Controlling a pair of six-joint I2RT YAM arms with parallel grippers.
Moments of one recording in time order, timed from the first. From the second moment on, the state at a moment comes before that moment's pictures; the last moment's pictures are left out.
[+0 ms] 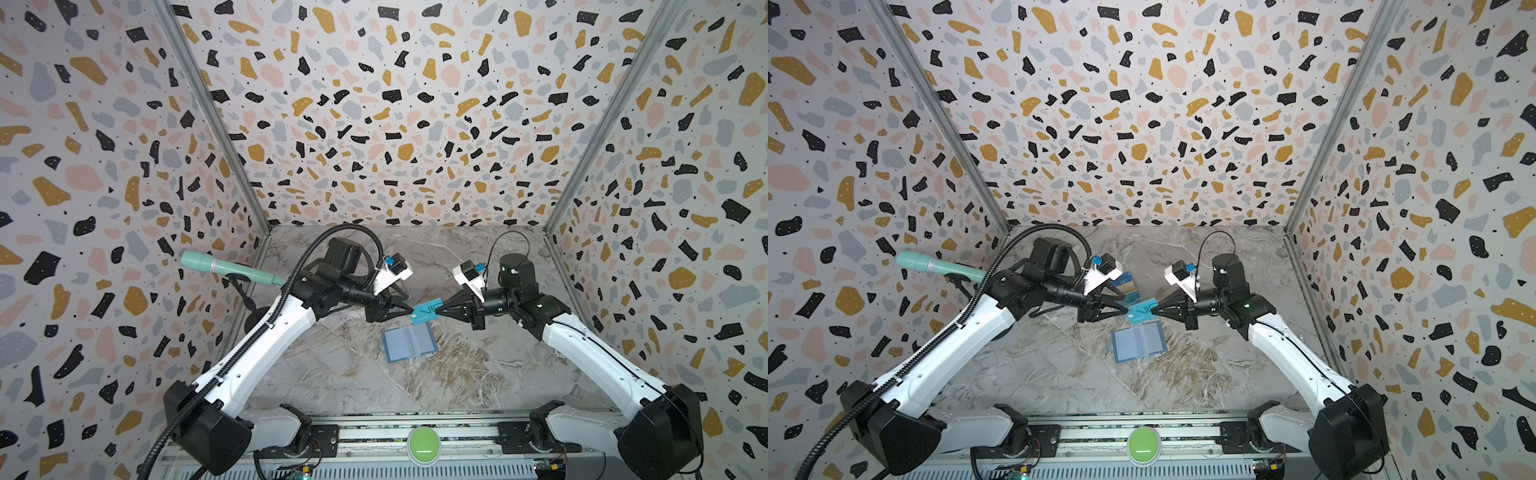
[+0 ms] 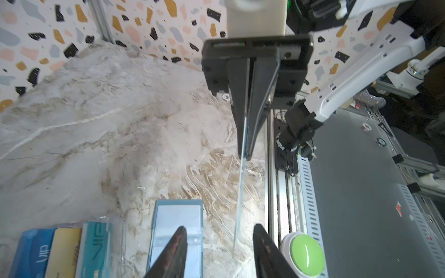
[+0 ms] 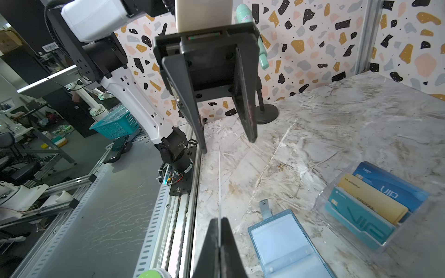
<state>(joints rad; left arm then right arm) -0.51 1.31 1.29 -0.81 0.86 0.47 0.44 1.20 0.94 -0.24 -1.19 -0.18</state>
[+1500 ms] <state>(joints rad) -0.51 1.42 1.31 -0.93 0.93 0.54 0.54 1.37 1.00 -0.26 -1.17 -0.22</state>
